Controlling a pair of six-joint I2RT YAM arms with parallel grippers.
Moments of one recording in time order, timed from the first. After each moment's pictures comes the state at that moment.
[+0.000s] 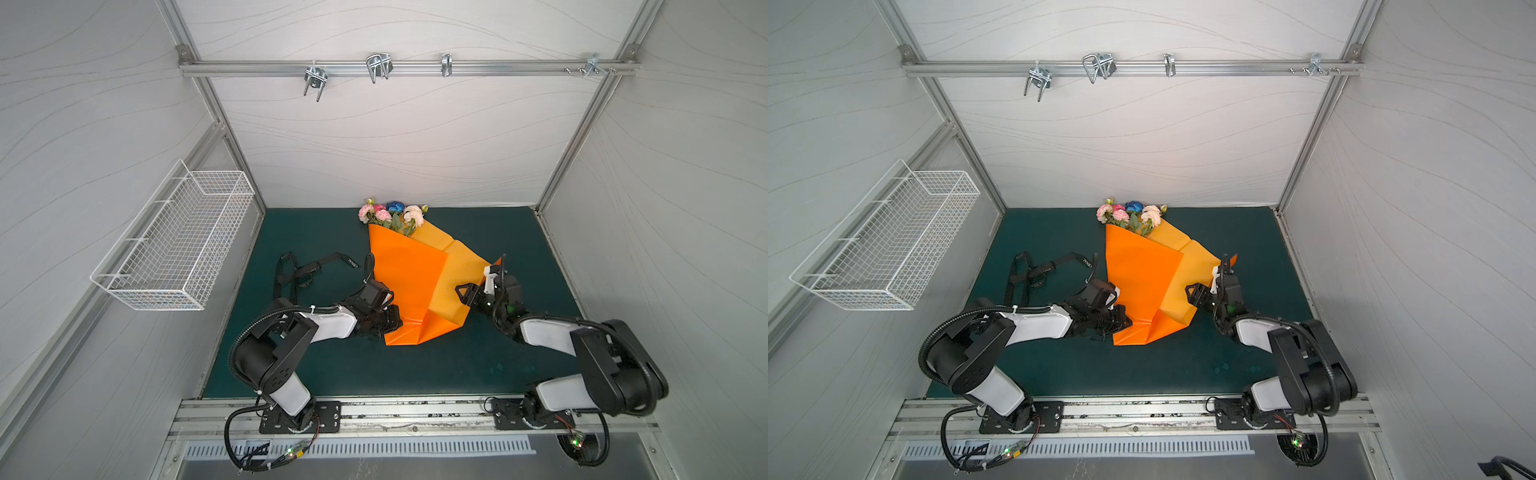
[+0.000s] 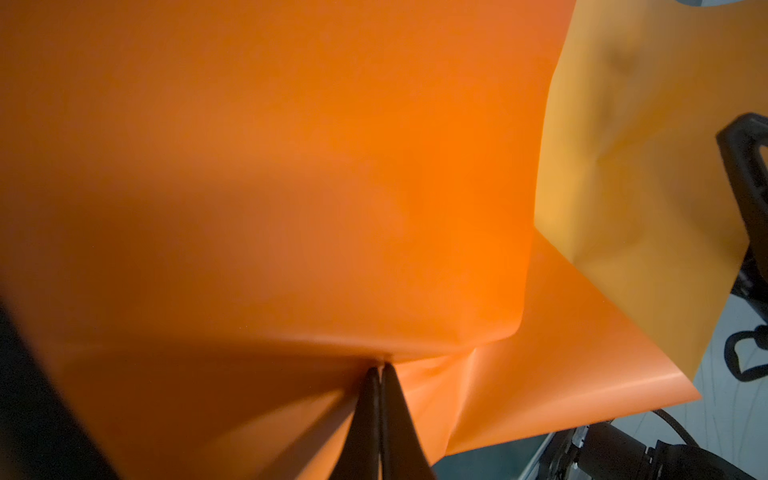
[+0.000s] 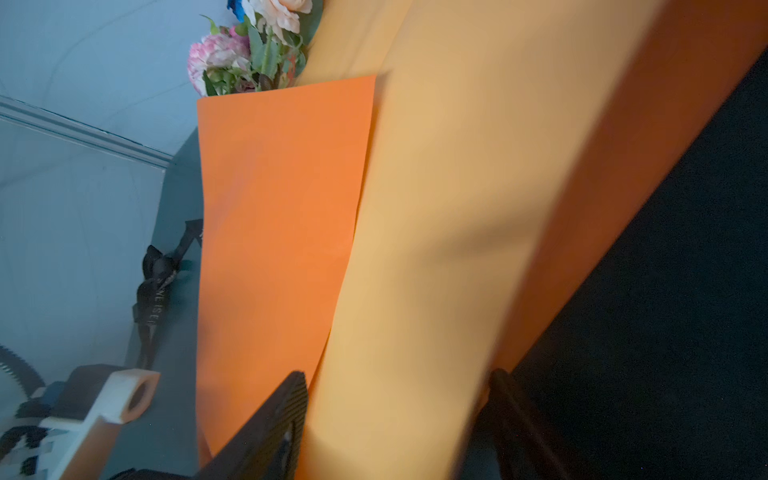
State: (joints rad) left arm -0.63 1.61 0.64 0.03 0.37 -0.87; right arm 0.32 1.45 0.42 0.40 -0.26 0.66
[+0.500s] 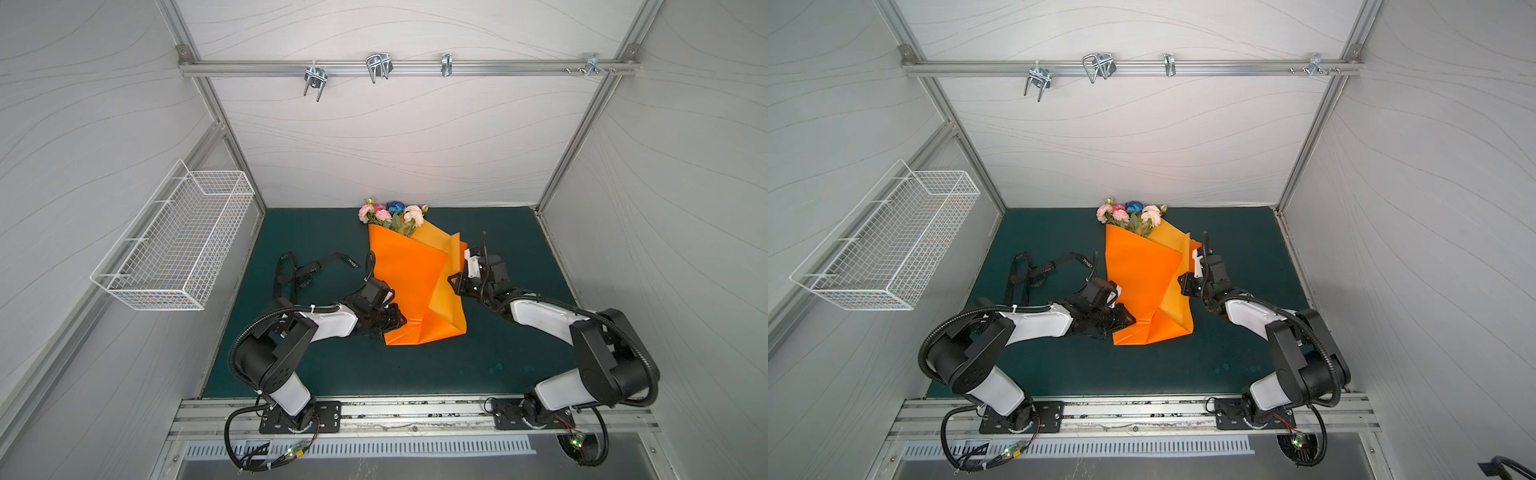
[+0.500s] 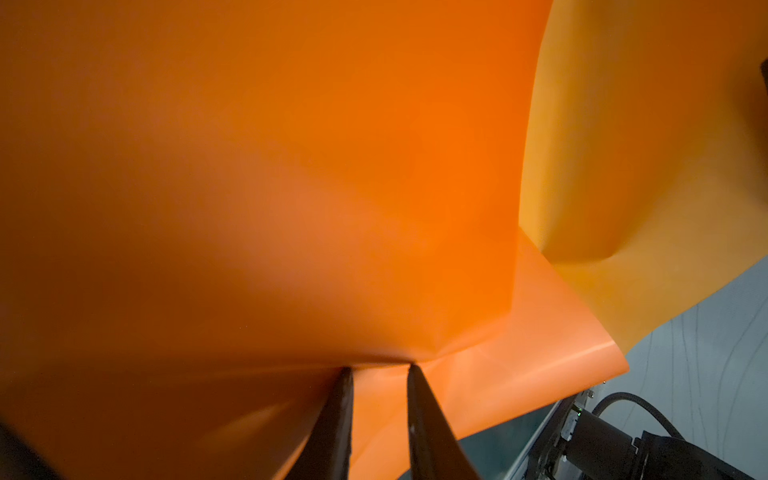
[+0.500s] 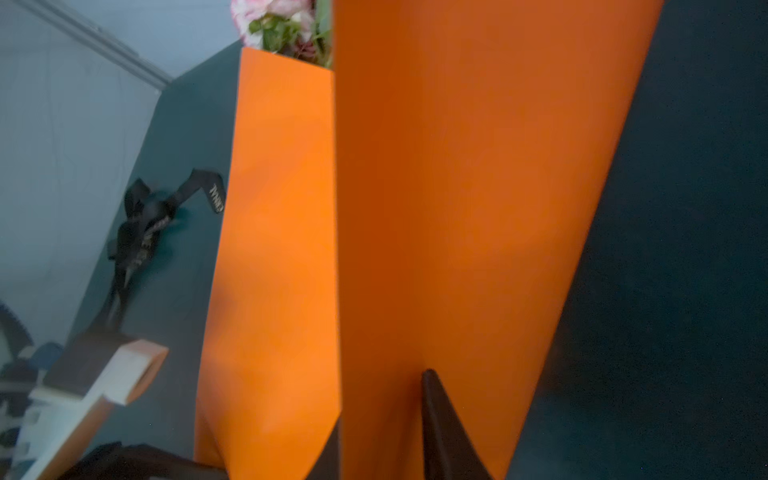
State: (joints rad) left arm -0.63 1.62 0.66 0.02 0.38 -0.87; right arm 0.46 1.46 0.69 0.12 -0.22 0.44
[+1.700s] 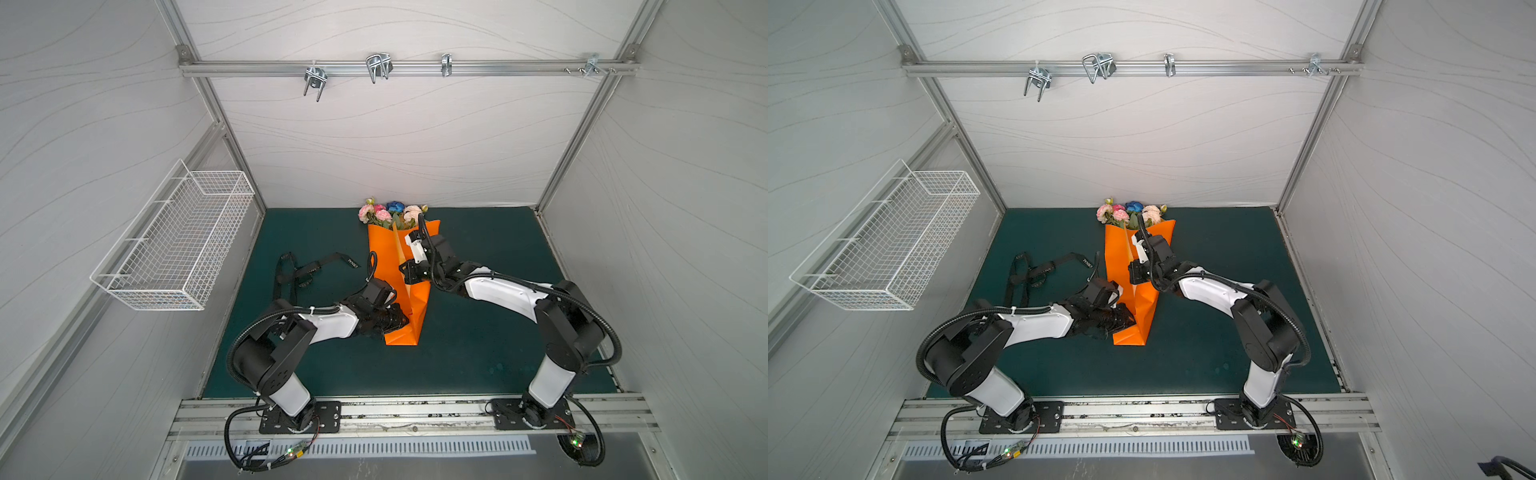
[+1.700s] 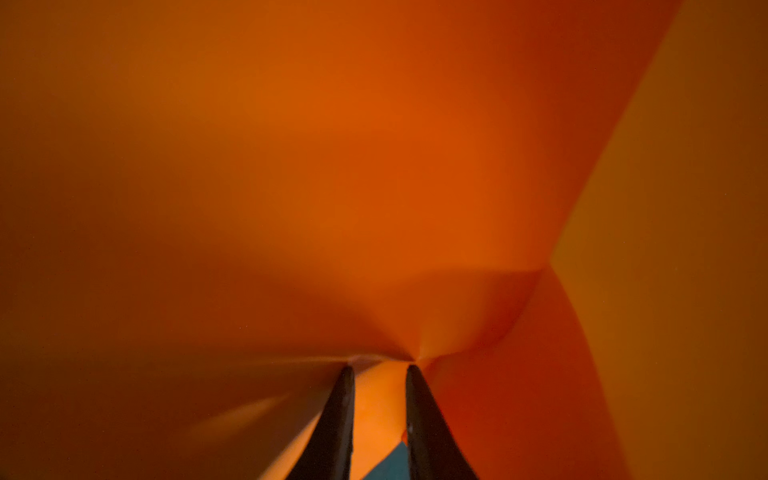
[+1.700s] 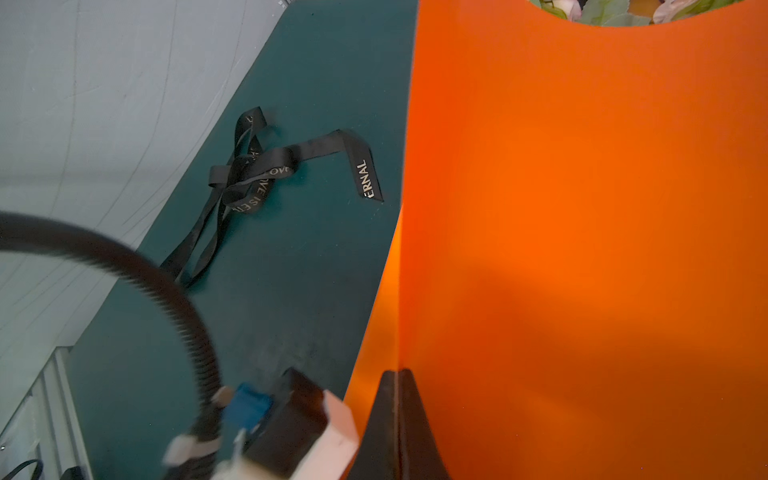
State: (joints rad) left arm -0.65 1.55 0.65 0.01 0.37 -0.91; right arm 0.74 1.77 1.17 -0.04 -0.20 0.37
